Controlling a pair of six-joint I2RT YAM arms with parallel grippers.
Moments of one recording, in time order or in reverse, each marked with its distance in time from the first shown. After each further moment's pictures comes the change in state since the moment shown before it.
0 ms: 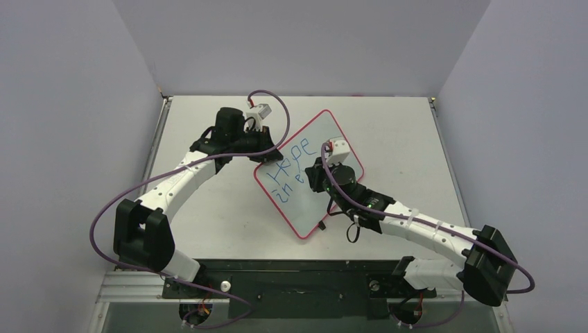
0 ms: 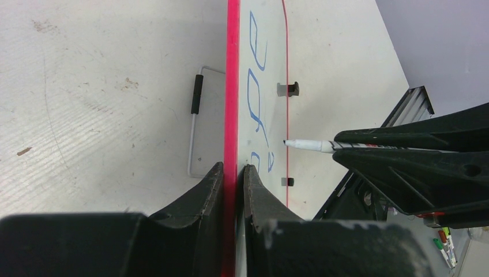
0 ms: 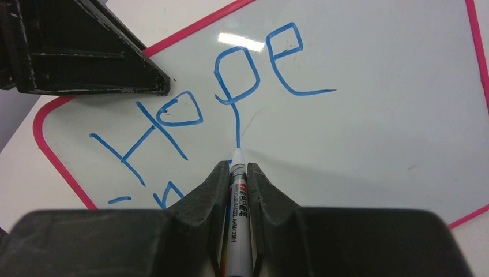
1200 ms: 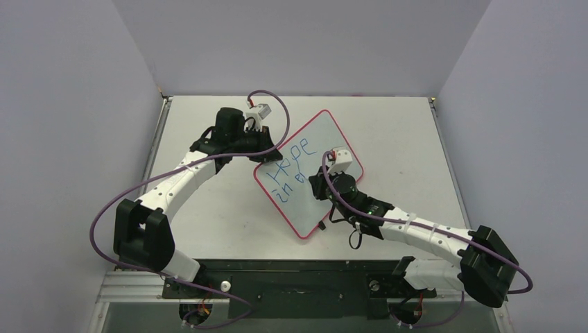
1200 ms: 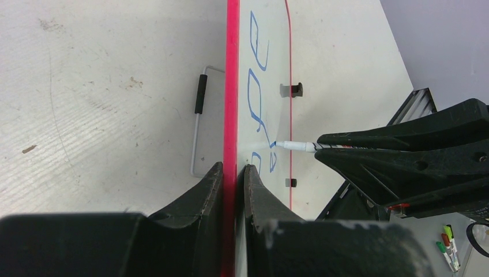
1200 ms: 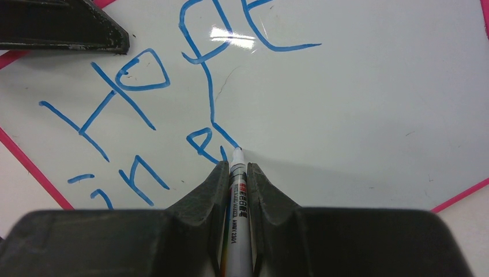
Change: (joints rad) left arm 0.000 0.000 0.000 -0.002 -0.014 0.001; right arm -0.005 -0.002 -0.126 0.072 -0.002 0.037
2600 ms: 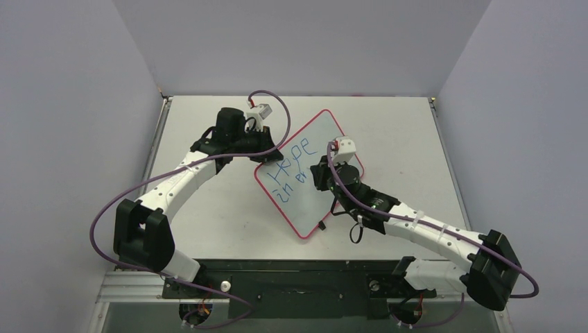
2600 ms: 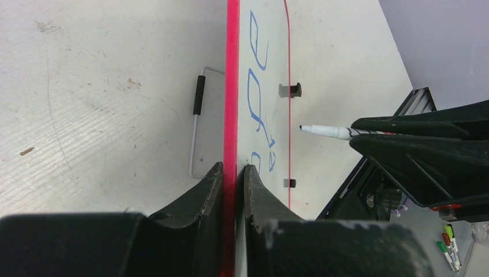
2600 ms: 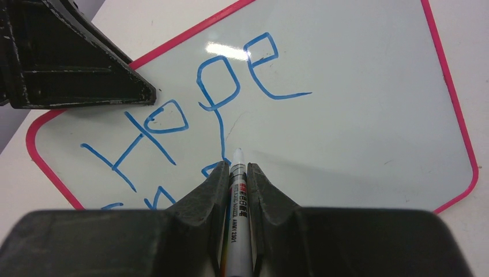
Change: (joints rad) left arm -0.006 0.000 0.000 0.002 -0.002 0.000; right arm -0.014 -0.019 0.121 -0.103 0.032 -0.034
